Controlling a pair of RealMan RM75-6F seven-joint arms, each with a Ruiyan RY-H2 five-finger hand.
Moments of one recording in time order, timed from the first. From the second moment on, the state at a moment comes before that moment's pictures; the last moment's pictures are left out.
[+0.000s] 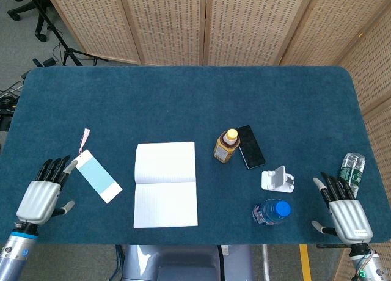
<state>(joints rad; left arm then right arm) -0.20 -1.14 -0.01 -1.76 1.52 1.33 0.28 0.08 -1.11 -0.02 -1.67 -1.58 1.42 -0.15</state>
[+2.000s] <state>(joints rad) -0.57 -1.20 0.06 -1.30 1.66 0.86 0.15 0.03 -1.12 0.02 -1.62 -1.65 1.59 -0.06</state>
